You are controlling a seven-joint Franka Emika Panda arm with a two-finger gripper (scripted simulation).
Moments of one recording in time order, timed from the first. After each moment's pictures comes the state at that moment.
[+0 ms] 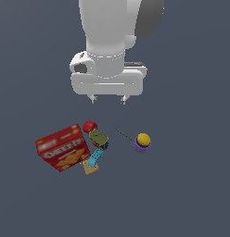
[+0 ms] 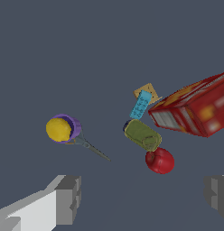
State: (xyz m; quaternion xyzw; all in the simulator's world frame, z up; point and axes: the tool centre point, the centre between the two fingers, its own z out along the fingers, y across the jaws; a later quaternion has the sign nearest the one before) arm 0.008 -0.020 0.329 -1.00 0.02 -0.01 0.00
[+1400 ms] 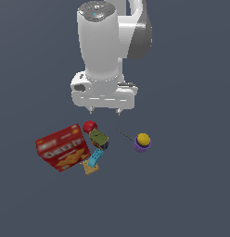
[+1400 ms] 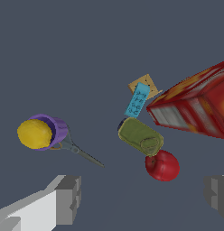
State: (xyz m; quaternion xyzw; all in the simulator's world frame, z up) arm 0.005 -0.037 0.272 -1.00 0.04 0.00 -0.01
